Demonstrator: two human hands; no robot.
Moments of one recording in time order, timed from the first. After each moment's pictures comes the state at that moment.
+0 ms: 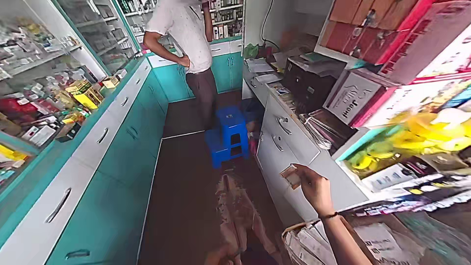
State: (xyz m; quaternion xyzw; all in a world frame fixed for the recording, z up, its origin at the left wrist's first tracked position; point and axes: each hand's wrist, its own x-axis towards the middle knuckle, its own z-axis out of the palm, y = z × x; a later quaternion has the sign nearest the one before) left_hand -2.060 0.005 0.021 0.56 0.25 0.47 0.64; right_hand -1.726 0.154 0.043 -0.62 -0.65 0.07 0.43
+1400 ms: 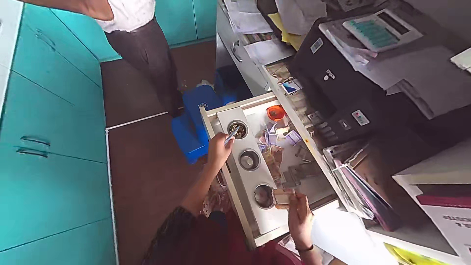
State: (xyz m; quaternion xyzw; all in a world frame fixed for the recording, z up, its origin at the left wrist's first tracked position) left_hand -1.939 0.627 -0.002 0.74 0.49 0.36 0.31; right_hand -1.757 0.378 -0.016 -0.81 -0.44 0.09 0.39
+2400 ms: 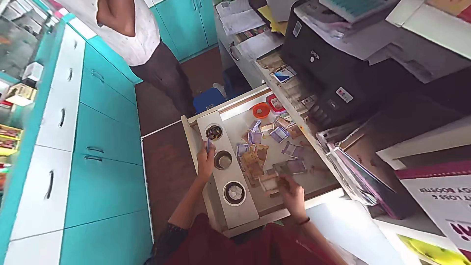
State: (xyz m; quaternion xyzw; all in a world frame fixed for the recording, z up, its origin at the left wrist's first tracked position) left_hand -1.959 0.562 -0.003 0.65 0.57 0.36 0.35; right_hand -1.712 0.387 -0.030 -0.72 -0.45 0.29 0.43
